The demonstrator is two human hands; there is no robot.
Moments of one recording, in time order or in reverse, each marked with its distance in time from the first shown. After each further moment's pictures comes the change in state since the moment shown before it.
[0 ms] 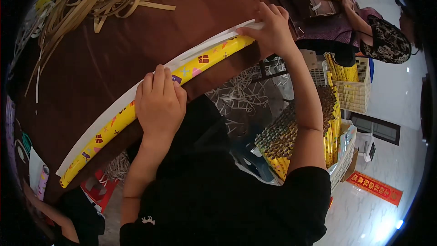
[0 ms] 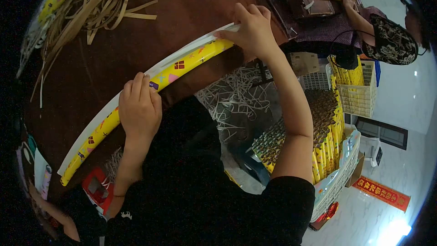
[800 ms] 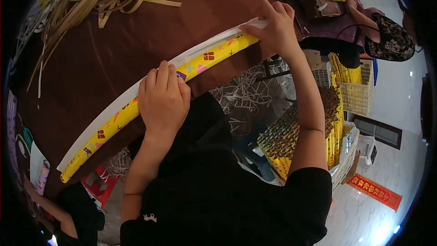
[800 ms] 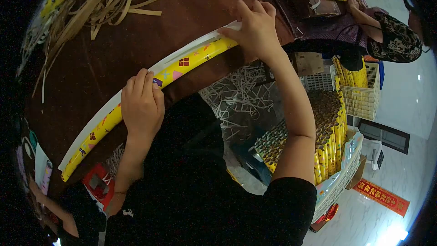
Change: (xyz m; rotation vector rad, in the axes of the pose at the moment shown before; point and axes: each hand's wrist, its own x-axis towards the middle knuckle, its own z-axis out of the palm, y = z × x) left_hand 0.000 -0.002 0.000 -0.004 0.005 -0.008; right_hand 0.002 -0.011 -0.002 -0.085 0.046 -0.048
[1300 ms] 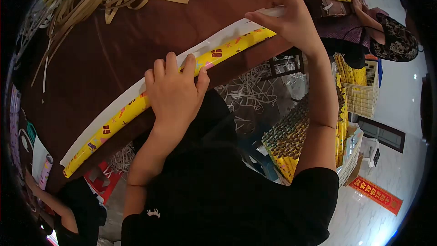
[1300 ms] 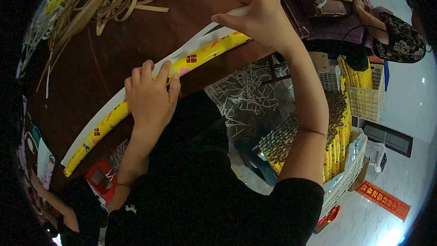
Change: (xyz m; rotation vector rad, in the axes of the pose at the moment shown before) left_hand 0.017 0.013 -0.014 0.034 -0.202 -0.094; right_hand 0.034 -0.016 -0.034 0.484 -0.066 -0.015
